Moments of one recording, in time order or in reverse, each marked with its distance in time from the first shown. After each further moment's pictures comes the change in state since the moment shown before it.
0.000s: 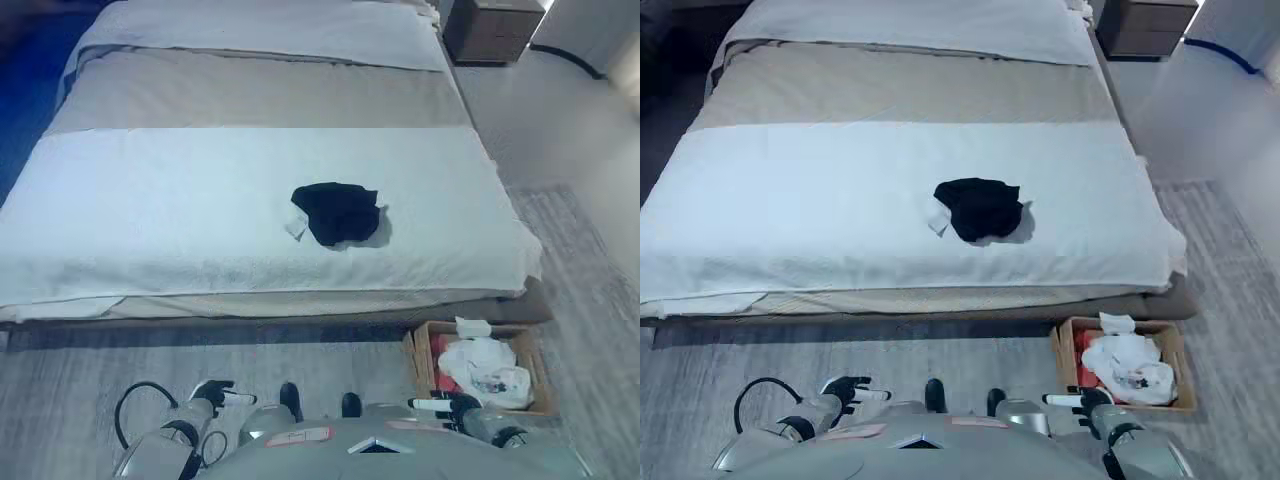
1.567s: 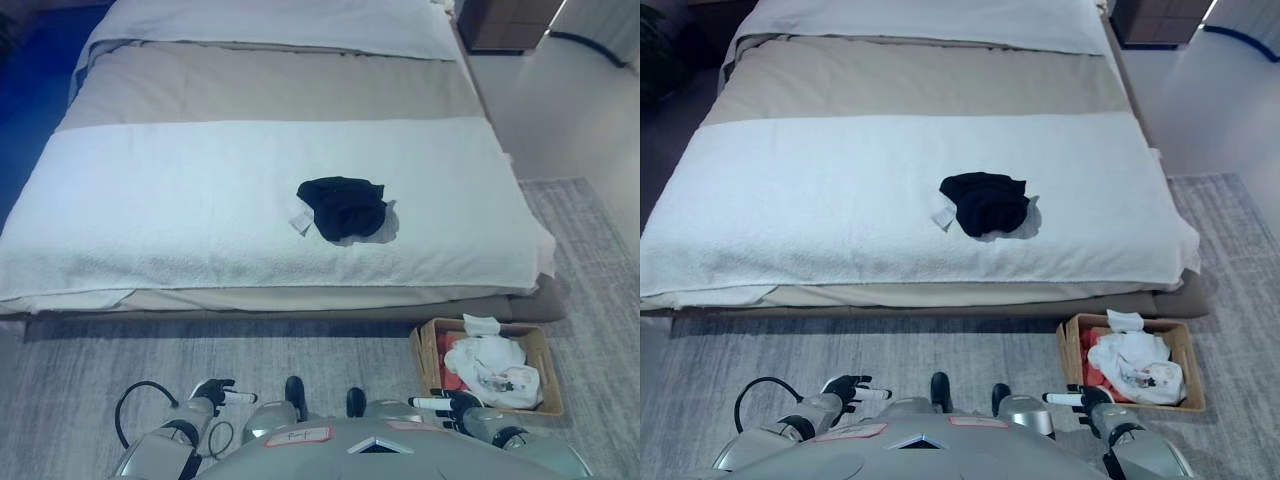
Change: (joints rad) left arm -0.007 -0.001 0.002 0.007 -0.009 -0.010 -0.002; right arm -0.008 -0.006 0.000 -0.001 0.000 -0.011 0.000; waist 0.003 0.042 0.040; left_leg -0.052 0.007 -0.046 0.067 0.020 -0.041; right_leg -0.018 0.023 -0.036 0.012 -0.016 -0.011
